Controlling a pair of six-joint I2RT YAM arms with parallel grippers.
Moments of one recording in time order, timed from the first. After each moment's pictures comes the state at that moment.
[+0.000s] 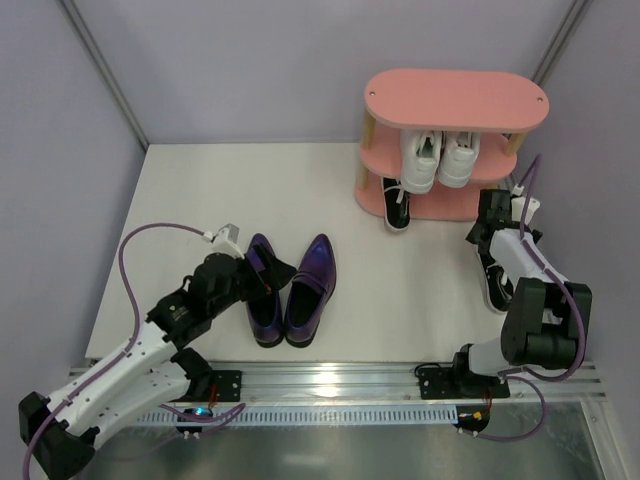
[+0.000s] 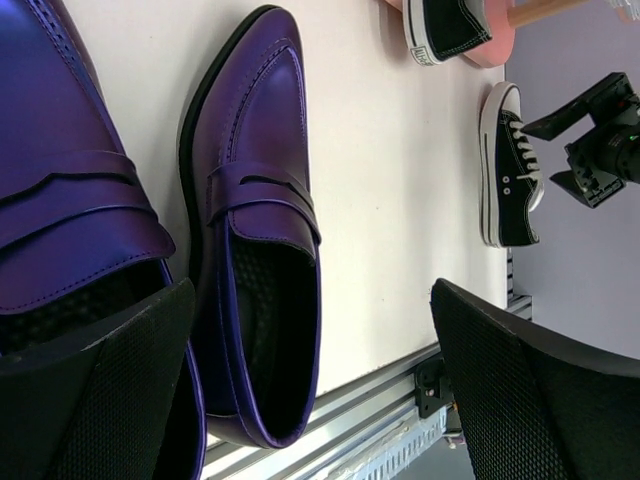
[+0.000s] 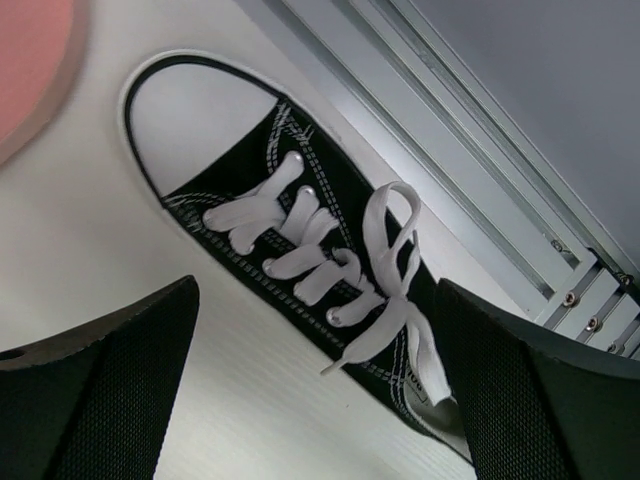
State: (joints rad) left arm -0.72 0.71 0.58 -0.35 -0.10 -0.95; right arm -0.11 1.41 0.88 -0.45 0.61 0.44
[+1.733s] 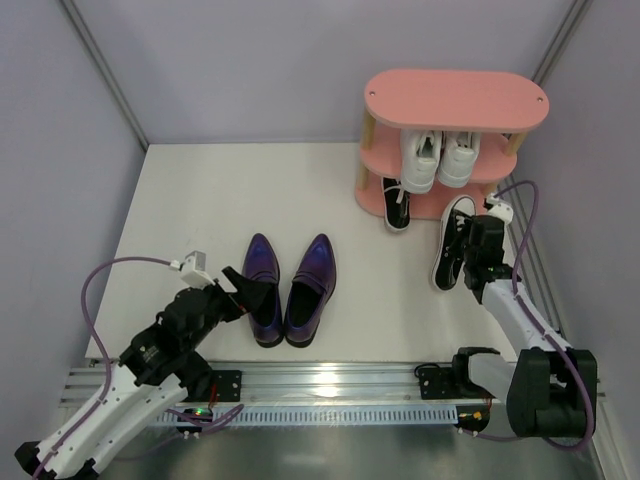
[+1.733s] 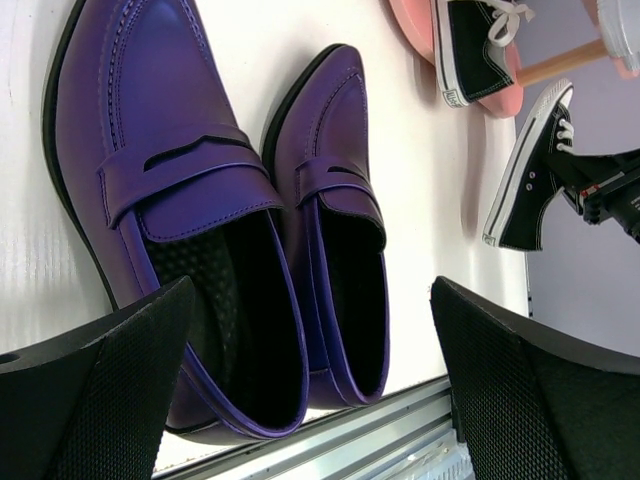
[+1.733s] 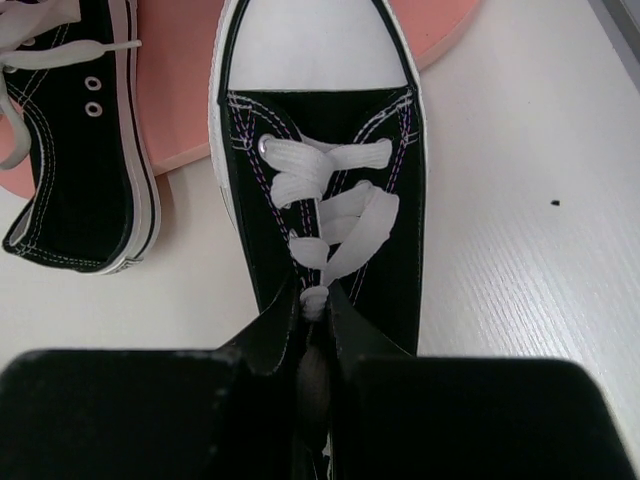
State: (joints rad) left arm -0.72 0.28 0.43 -0.54 -0.25 -0.95; right arm -0.04 1.05 0.54 -0.02 0.15 0.38
